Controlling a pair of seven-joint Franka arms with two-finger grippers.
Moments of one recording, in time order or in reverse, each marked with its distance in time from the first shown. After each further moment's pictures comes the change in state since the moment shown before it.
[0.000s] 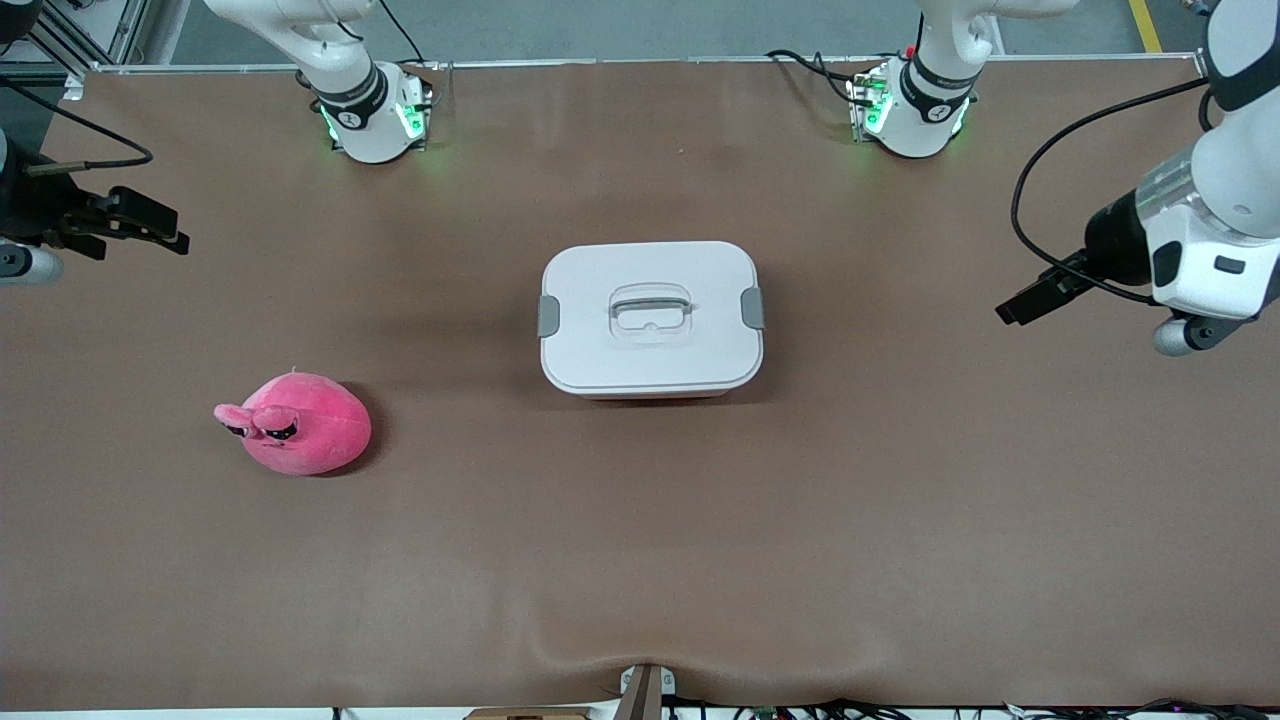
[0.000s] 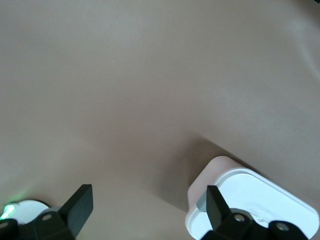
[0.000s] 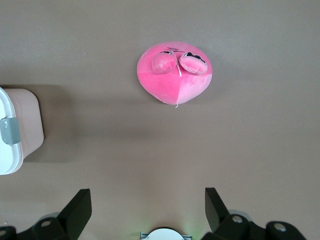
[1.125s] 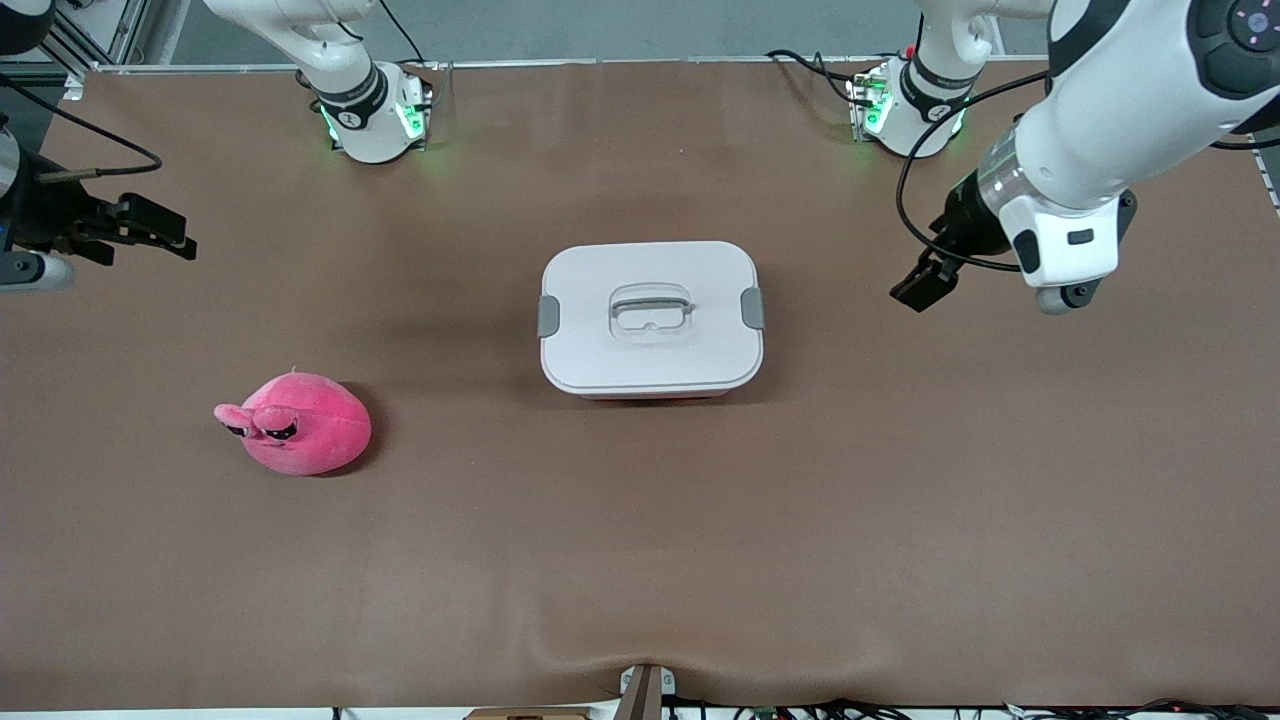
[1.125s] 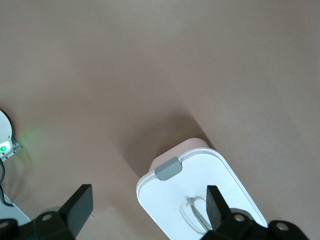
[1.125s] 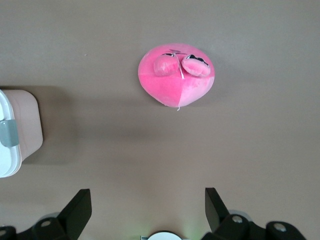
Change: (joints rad) left arm -0.021 0.009 -0.187 -0.007 0.000 -0.004 -0.592; right arm 0.006 0.007 0.004 -0.032 0.000 0.043 0.000
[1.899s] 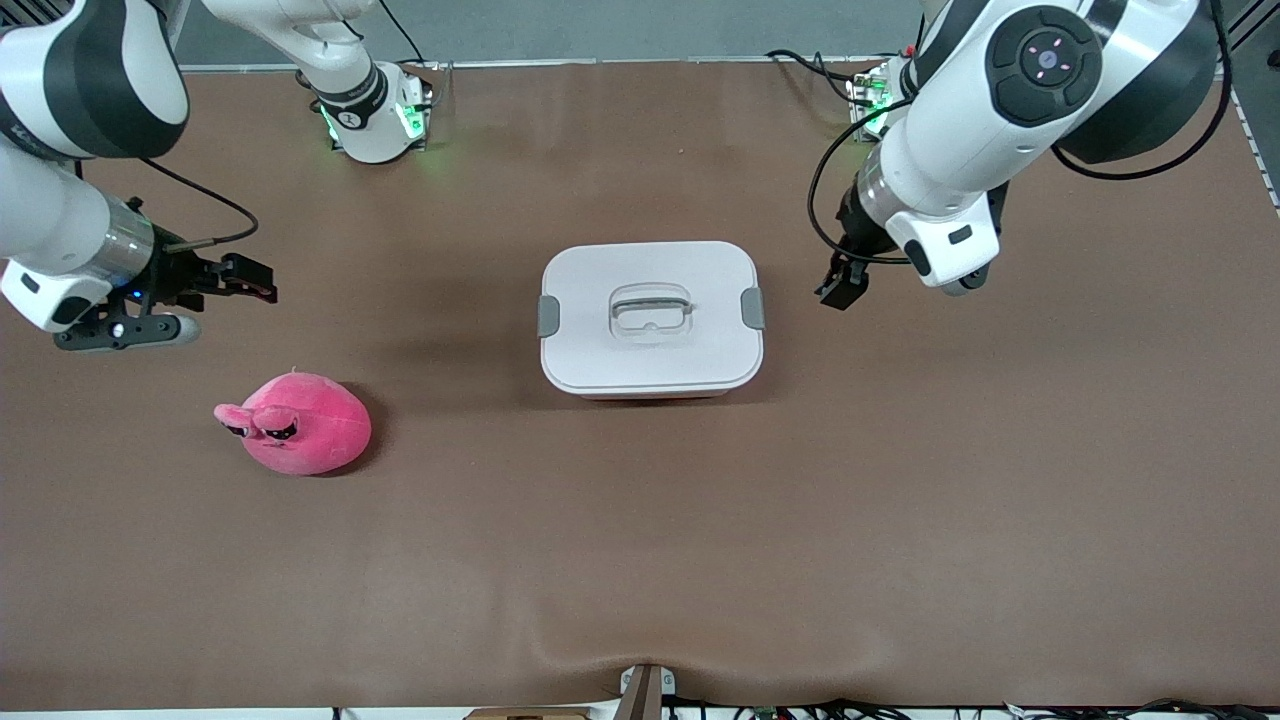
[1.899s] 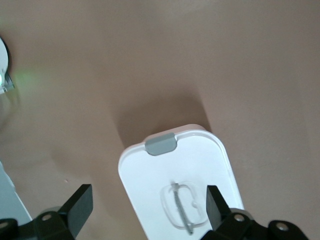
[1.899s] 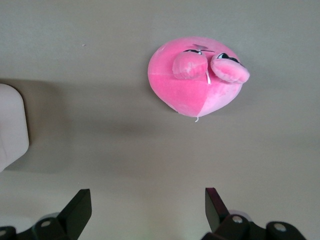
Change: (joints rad) left arm -0.138 0.064 -0.001 -0.001 0.000 0.047 -0.426; right arm 0.056 0.036 0.008 -0.200 0.000 0.200 0.000
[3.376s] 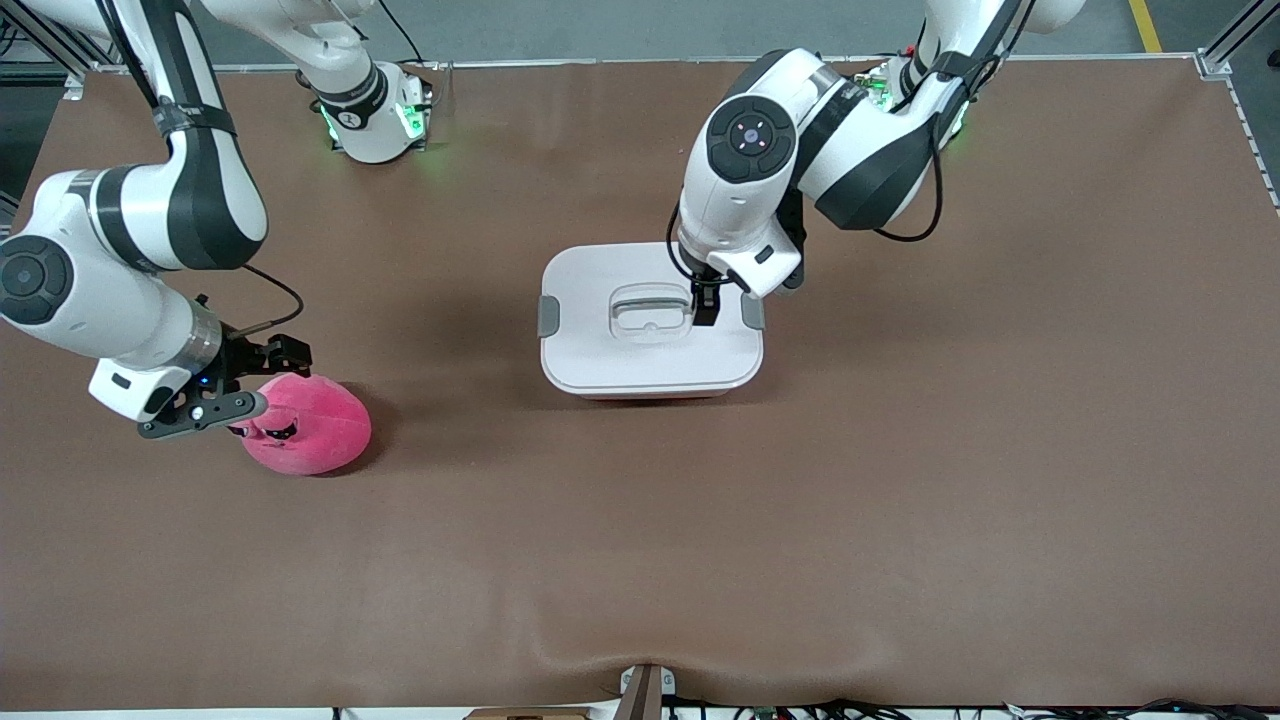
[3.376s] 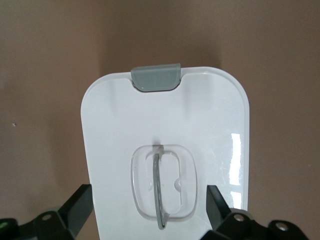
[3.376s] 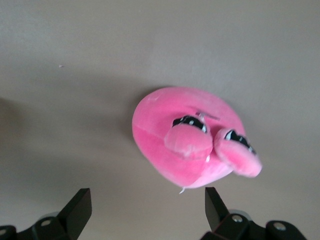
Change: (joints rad) left arm -0.240 0.192 -0.001 -0.028 0.056 0.239 -0.448; right arm 0.020 0.193 -0.008 -0.001 -0.078 0.291 -0.187
